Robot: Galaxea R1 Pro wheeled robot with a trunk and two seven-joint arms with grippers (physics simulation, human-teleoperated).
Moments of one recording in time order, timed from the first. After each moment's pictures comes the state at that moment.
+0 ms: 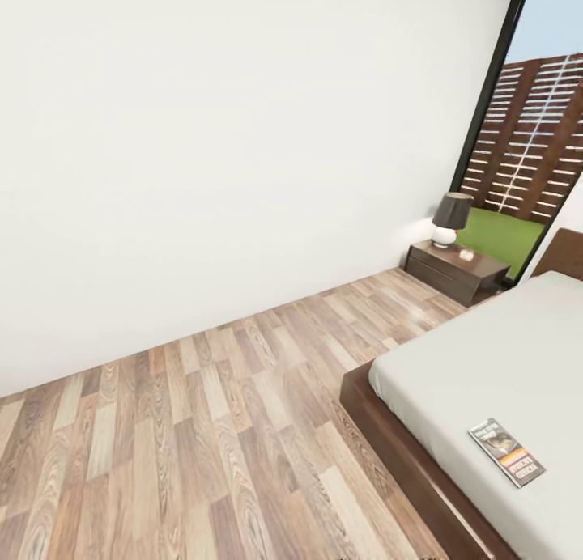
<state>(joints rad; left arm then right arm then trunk) -0.26 0.25 -0.82 -0.02 0.97 -0.29 -0.15 -0.33 -0.23 -0.77 -0.10 0.59 -0.15 0.33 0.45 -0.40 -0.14</state>
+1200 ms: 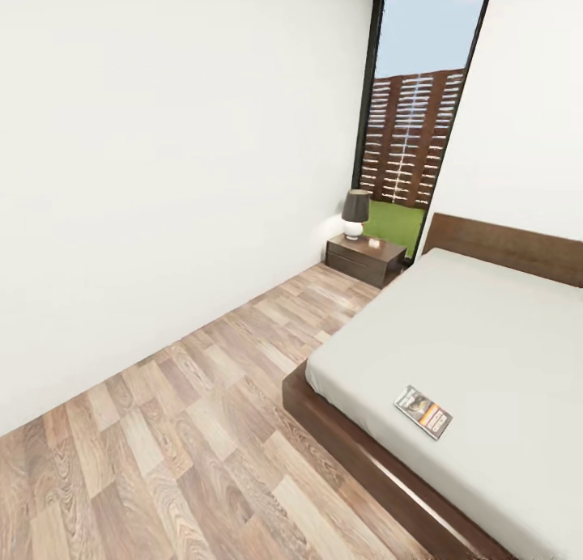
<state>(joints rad) -0.26 0.25 -0.82 -0.02 0.97 -0.29 -0.15 -0.33 -0.23 -0.77 -0.10 0.65 -0.15 0.33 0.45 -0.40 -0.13</state>
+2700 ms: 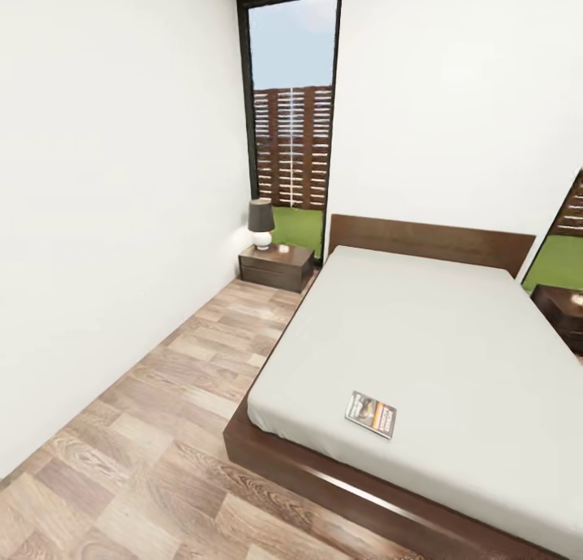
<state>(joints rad) -0.26 0.25 -0.82 -0.02 0.97 -0.29 -0.15 -0.33 -0.23 -0.77 -0.10 0.65 -0.15 0.33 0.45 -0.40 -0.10</state>
